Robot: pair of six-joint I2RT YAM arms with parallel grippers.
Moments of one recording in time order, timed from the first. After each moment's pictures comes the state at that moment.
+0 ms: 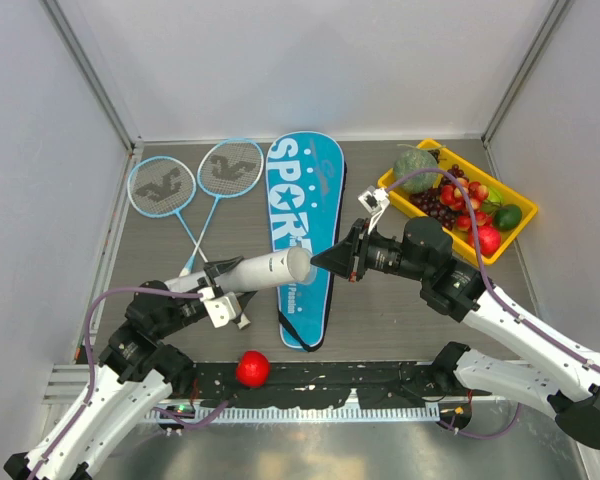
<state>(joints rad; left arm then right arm) -0.60 0.31 0.47 -0.26 0.43 0.65 0.79 0.91 0.85 -0.05 -0.42 0.62</state>
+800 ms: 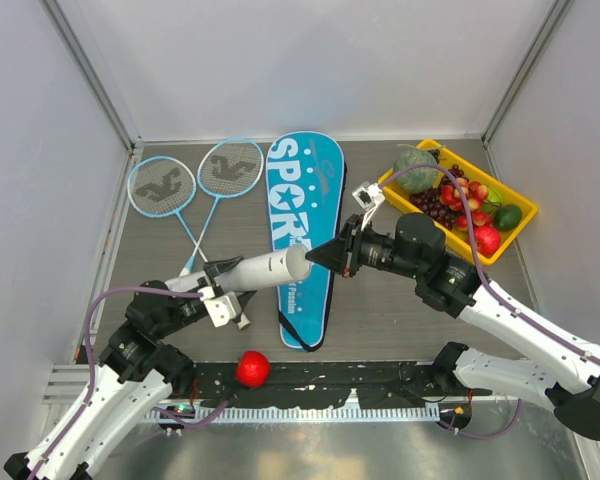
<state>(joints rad) -0.59 0.31 0.47 -0.25 0.43 0.65 0.83 0.96 0.91 -0.08 -0.33 0.60</state>
